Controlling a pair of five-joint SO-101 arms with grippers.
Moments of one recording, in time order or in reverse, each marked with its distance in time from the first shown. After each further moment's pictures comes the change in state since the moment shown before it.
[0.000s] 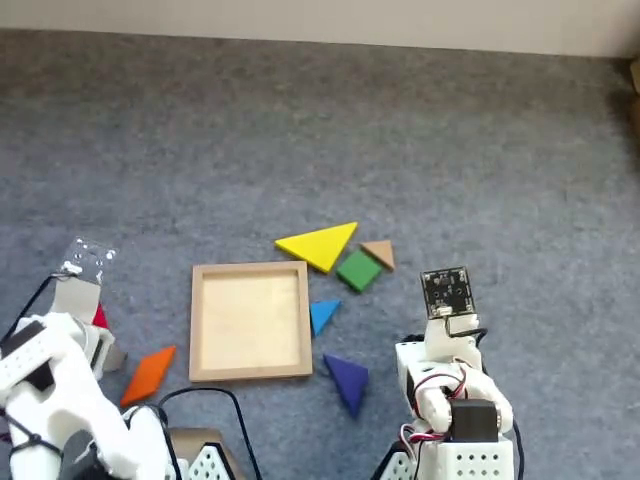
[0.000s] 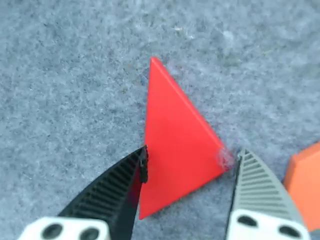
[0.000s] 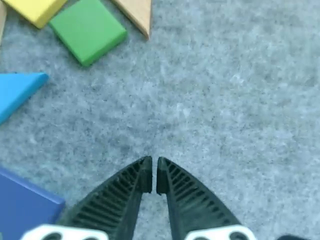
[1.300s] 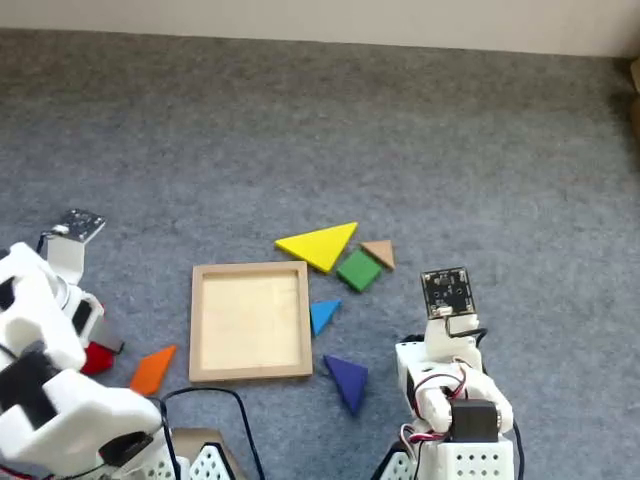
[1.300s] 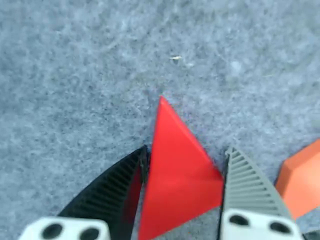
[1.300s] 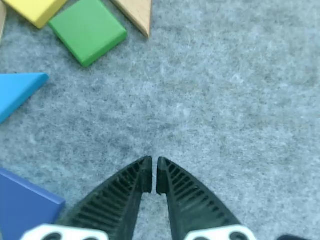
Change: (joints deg) left arm -0.4 32.3 -31.6 19.3 -0.5; right arm 0.0 0.0 0.0 0.0 0.0
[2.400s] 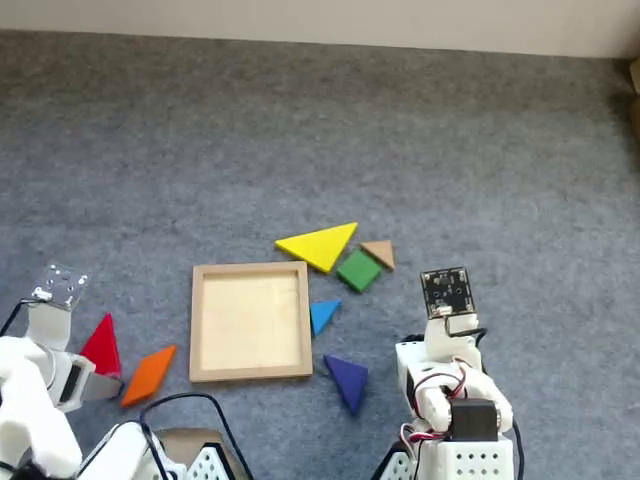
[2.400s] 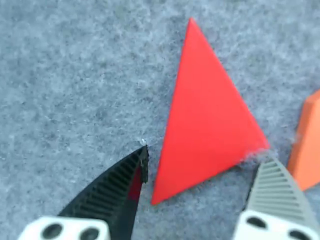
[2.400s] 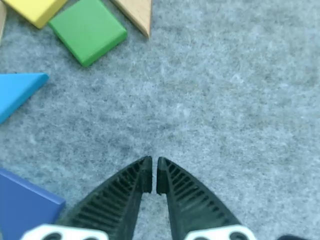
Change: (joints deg) left arm -11.2 -15.6 26.2 -21.4 -11.4; right arm 0.0 0.0 0.0 0.0 0.0
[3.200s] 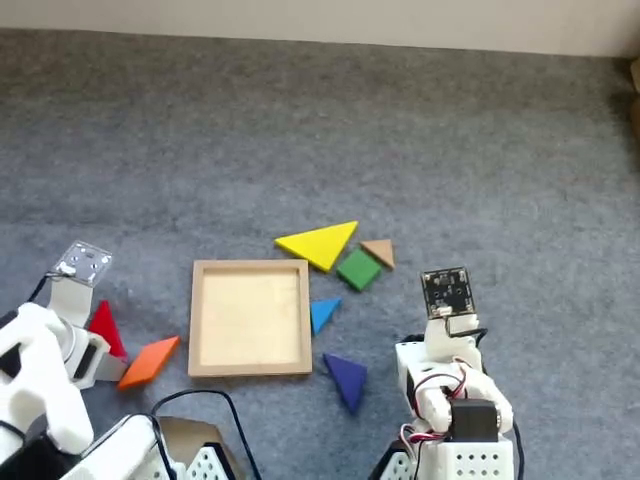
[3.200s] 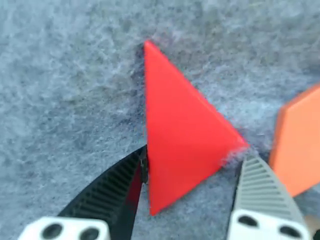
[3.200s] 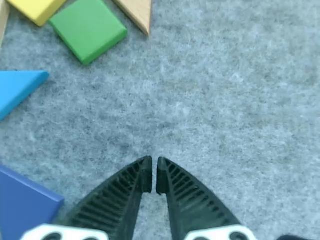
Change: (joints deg) left arm 11.9 0.7 -4.0 5.9 6.2; right arm 0.0 0.0 0.0 0.0 0.0
